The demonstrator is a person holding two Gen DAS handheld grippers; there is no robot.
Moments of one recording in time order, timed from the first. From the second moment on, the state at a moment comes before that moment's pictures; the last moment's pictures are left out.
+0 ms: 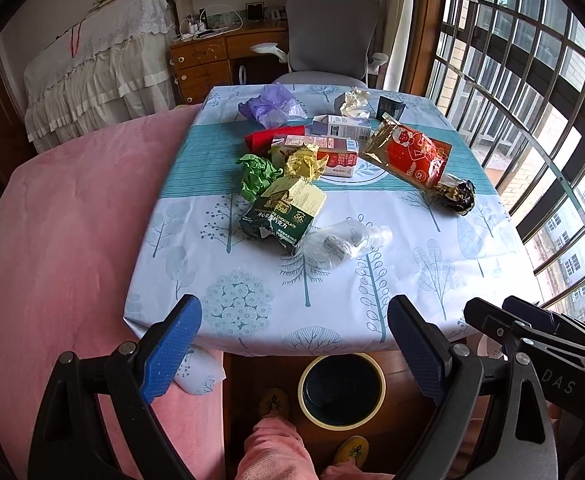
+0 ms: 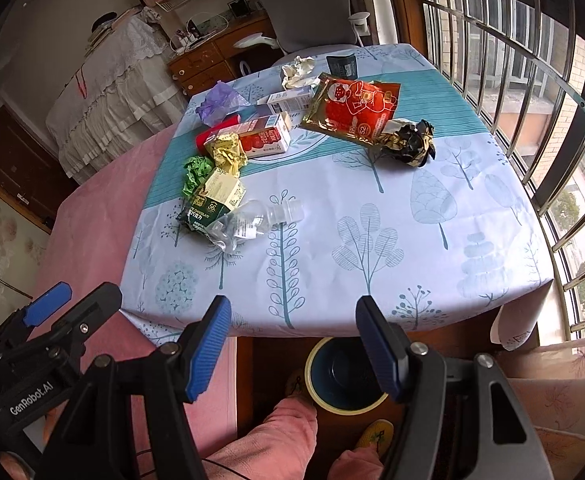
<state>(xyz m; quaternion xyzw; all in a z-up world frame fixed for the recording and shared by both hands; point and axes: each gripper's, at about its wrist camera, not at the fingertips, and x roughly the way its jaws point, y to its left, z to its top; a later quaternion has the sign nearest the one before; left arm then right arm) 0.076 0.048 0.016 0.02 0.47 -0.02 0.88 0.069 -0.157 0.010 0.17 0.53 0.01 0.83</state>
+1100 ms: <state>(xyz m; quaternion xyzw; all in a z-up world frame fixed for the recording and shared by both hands) 0.286 0.078 -0.107 0.09 0.62 -0.20 0.75 0.201 -0.142 -0.109 0.45 0.54 -0.07 0.71</state>
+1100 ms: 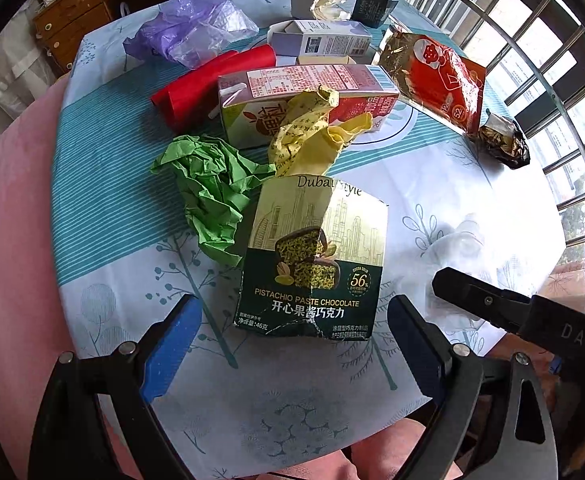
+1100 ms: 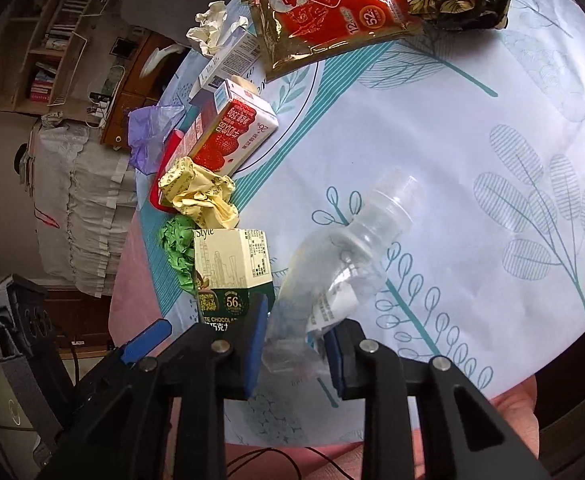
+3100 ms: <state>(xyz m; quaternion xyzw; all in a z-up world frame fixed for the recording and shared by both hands) -0.019 -0.025 -0.160 0.01 0.61 -0.05 0.79 -0.024 -0.186 -0.151 0.14 0.66 0.17 0.72</state>
